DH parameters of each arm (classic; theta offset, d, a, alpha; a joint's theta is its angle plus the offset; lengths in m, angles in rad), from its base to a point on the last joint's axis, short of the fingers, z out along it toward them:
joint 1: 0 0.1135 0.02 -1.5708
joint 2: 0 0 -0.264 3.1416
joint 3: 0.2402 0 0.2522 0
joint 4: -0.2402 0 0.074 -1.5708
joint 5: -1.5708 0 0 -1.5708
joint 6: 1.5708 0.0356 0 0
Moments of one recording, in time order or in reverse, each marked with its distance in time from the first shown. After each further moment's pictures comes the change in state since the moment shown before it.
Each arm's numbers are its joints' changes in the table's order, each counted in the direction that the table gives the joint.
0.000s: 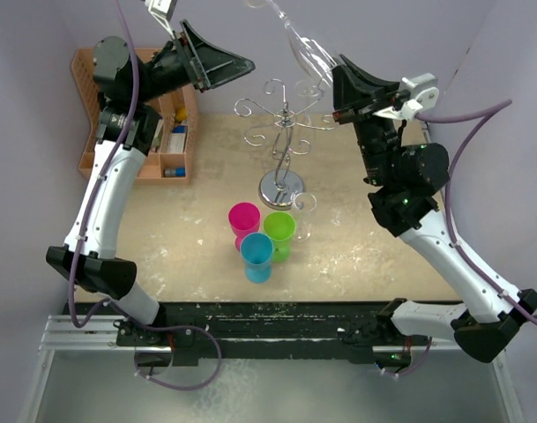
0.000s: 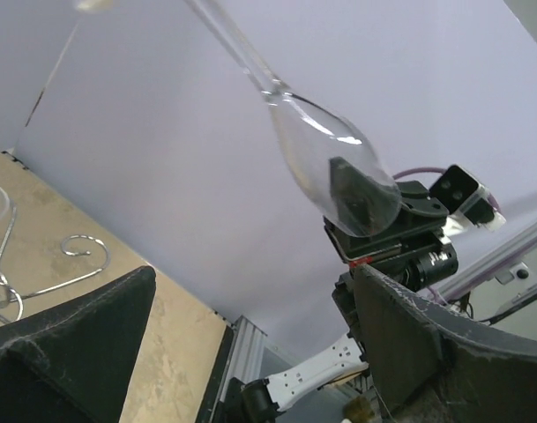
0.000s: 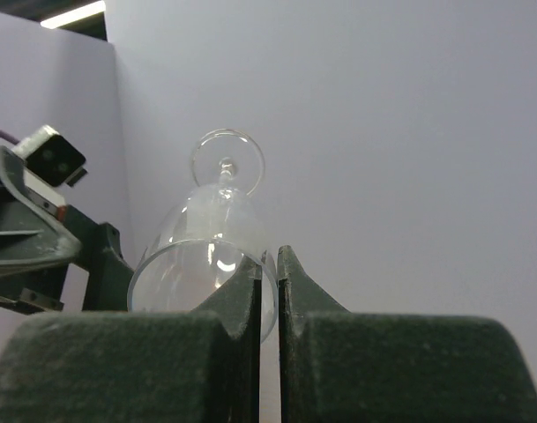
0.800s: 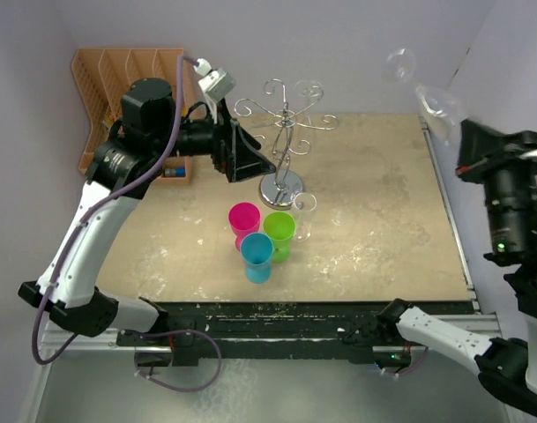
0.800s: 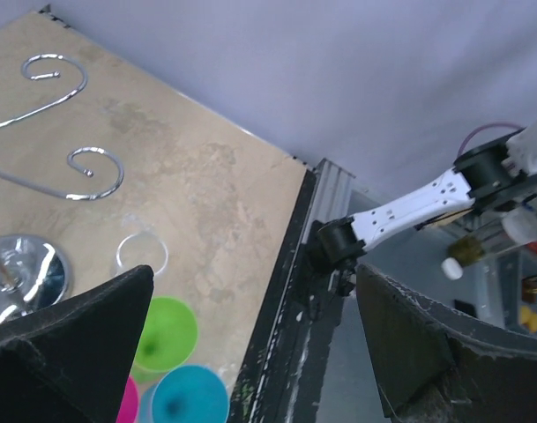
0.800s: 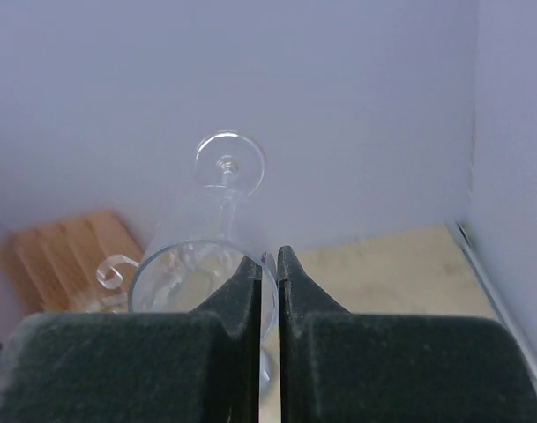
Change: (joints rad) left arm -0.263 -0.250 -0.116 -0.775 0.148 0.834; right arm -0.003 -0.270 0.431 -1.256 -0.537 0.235
